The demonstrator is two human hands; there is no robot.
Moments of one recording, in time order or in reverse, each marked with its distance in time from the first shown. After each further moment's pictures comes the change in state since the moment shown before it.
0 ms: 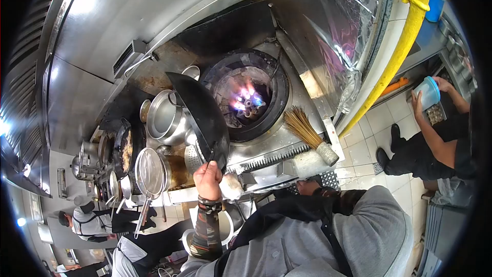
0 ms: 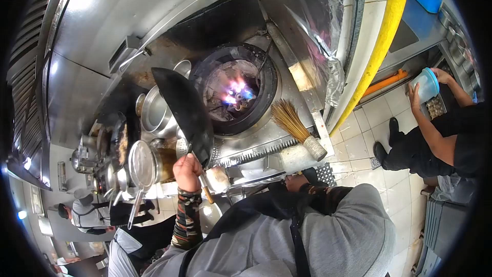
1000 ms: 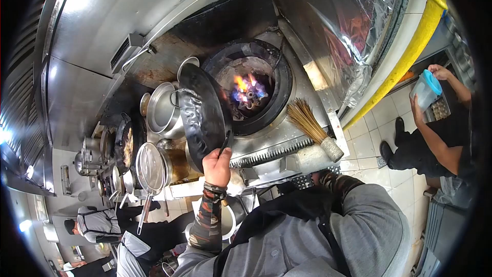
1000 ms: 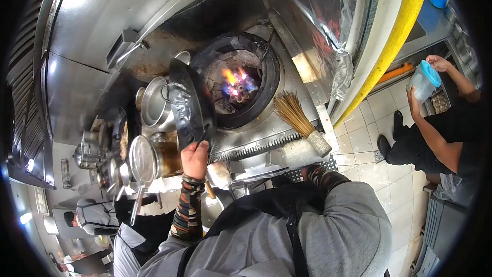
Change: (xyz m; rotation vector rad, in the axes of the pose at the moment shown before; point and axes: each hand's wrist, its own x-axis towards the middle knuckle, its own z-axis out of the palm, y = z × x) left_hand 0.023 -0.002 0.026 0.392 -0.035 -0.043; right_hand 0.020 0.048 0.011 -0.063 -0.623 0.208
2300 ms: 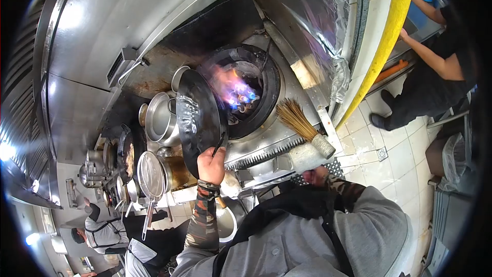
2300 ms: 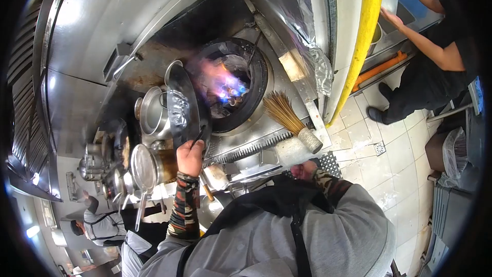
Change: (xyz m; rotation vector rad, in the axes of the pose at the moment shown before) left_hand 0.006 0.012 0.013 0.276 -0.035 0.101; right_hand -0.038 0.001 -0.004 2.510 -0.122 0.064
